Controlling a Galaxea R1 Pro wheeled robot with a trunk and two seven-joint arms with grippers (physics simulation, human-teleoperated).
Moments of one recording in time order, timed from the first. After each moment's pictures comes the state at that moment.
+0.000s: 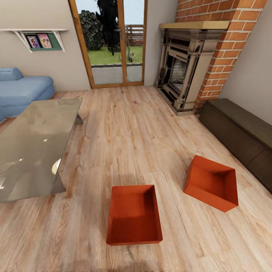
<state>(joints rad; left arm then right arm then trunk) -0.01 0.00 0.02 -0.05 0.02 -0.04 -0.01 -0.10 0.00 0.95 0.02 -0.76 -0.15 -0.09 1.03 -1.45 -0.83</state>
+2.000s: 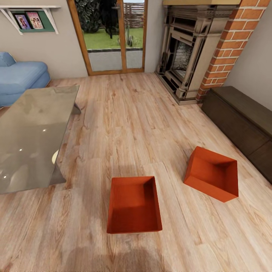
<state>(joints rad) -0.01 0.00 0.02 -0.05 0.02 -0.04 -0.01 -0.10 0.00 0.95 0.02 -0.76 -0.15 -0.08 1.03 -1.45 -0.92</state>
